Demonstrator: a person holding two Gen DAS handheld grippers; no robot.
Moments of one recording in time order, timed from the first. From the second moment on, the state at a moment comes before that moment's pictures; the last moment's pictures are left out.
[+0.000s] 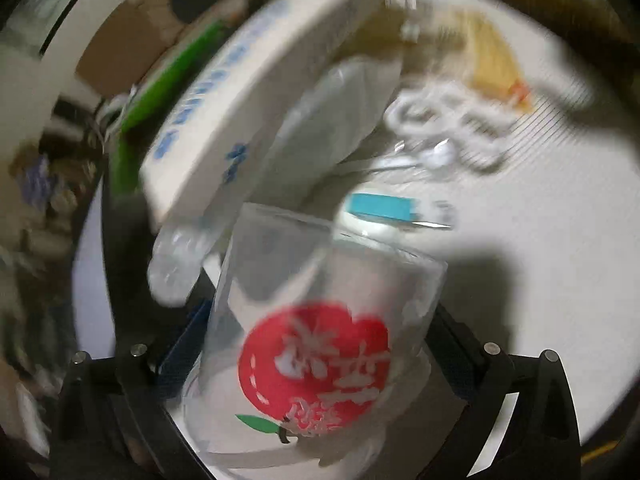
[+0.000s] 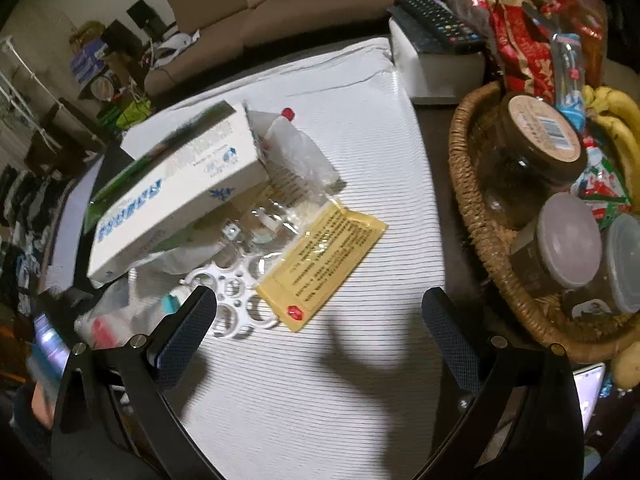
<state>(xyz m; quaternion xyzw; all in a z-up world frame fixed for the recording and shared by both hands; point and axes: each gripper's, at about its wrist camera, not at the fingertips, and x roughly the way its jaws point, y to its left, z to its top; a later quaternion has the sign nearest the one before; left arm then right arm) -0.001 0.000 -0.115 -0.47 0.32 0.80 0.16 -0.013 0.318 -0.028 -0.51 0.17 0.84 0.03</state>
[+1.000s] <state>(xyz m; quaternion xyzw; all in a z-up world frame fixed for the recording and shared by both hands) -0.022 -0.093 -0.004 -0.30 -0.14 0.94 0.05 -0.073 0.201 -0.123 -0.62 0.17 0.76 -0.06</state>
